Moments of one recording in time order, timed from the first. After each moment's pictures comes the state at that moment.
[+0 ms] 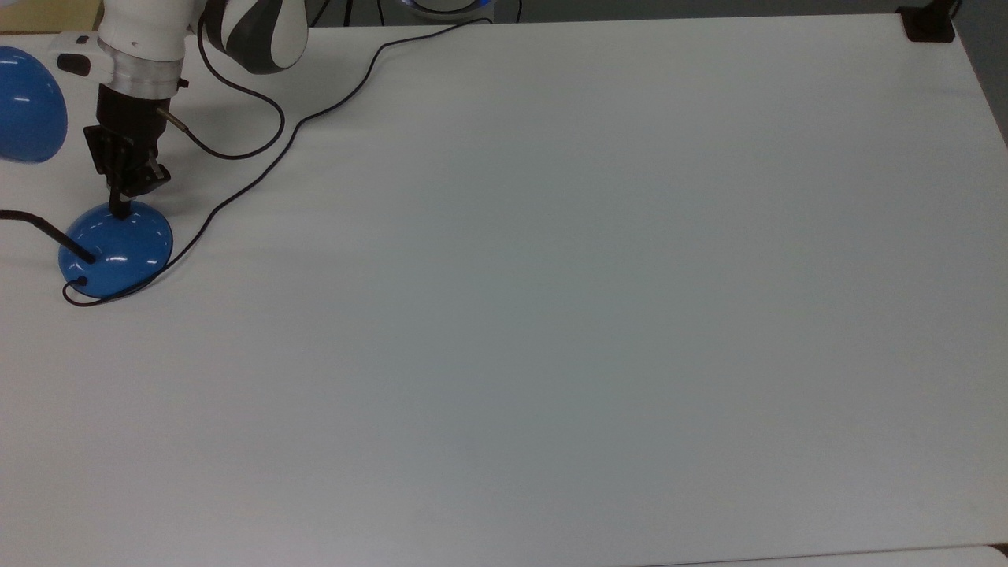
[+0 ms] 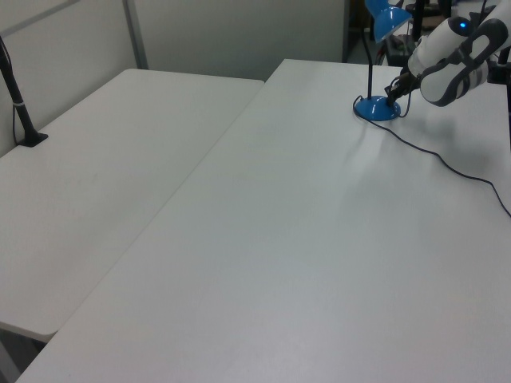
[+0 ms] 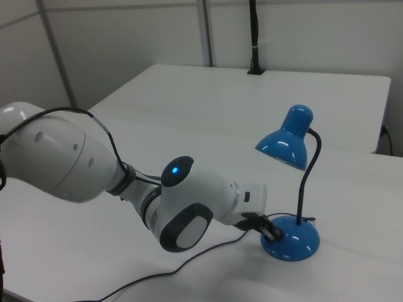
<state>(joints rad) -0.31 0.33 -0.24 -2.20 -0.02 3.19 0.13</state>
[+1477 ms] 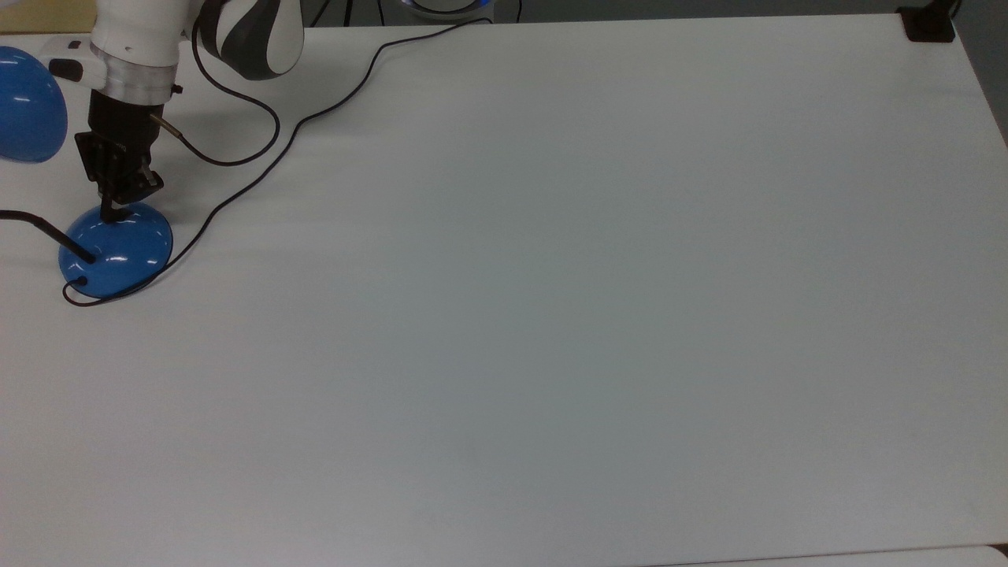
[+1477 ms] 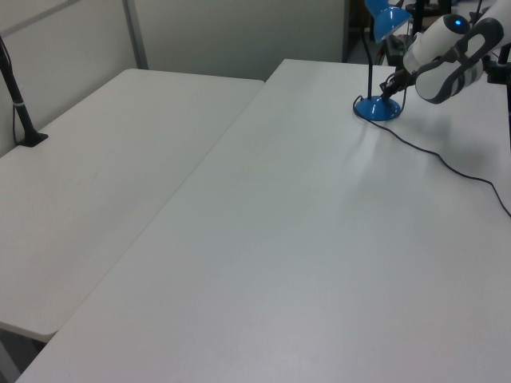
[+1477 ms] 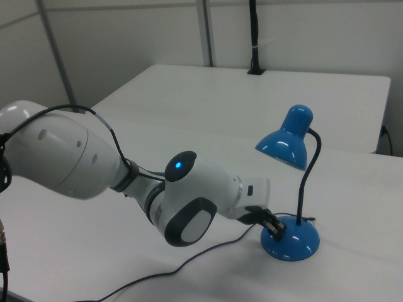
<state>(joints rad) -0.30 0.35 -0.24 -2.16 -0.02 3.19 0.13</state>
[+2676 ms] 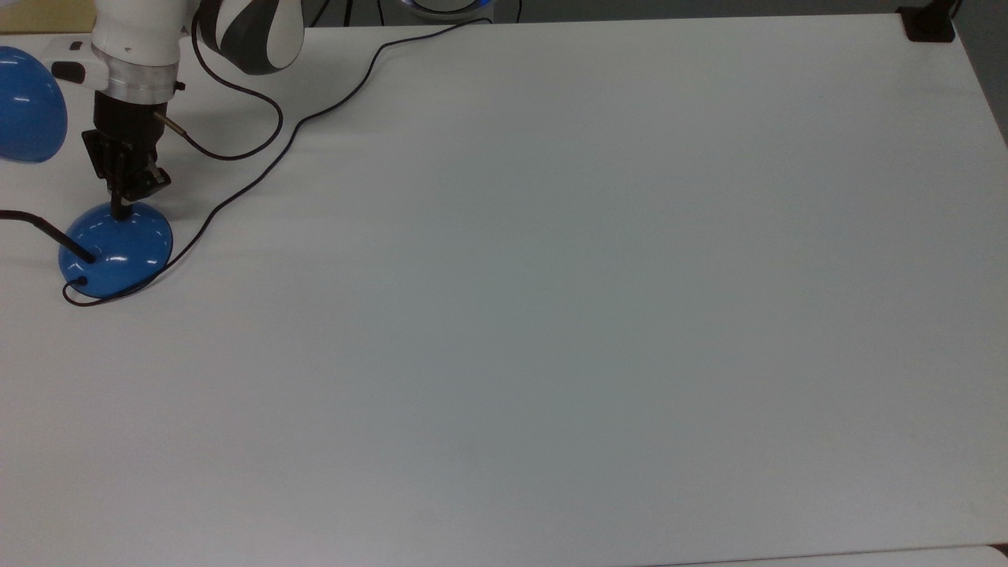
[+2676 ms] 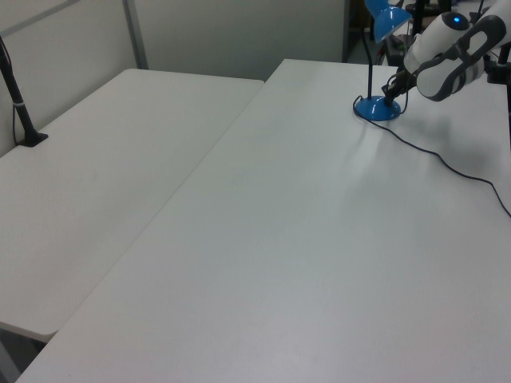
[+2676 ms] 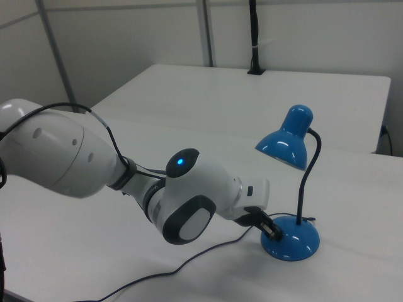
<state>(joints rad) -0.30 0.33 -0.24 -2.16 -0.02 3.11 0.12</state>
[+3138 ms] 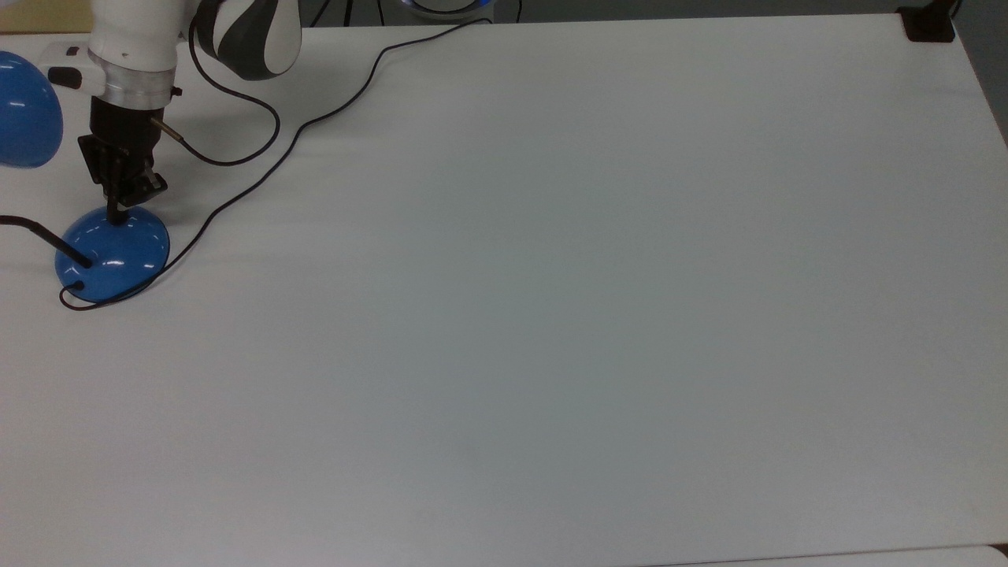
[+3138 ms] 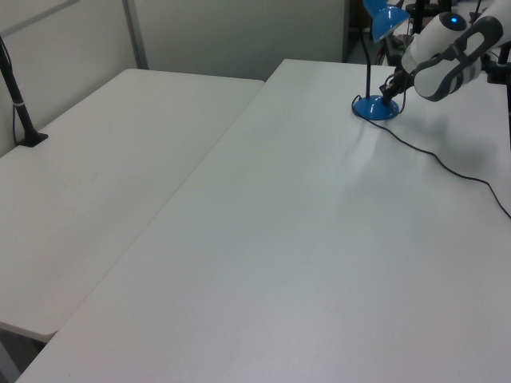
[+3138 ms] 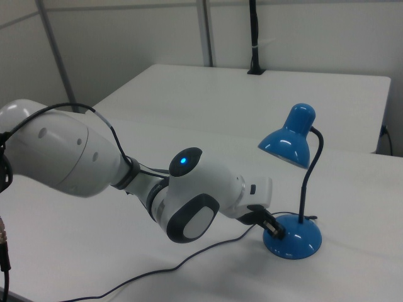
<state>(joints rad) -0.30 0.35 -0.24 -2.13 -0.02 3.11 0.12</state>
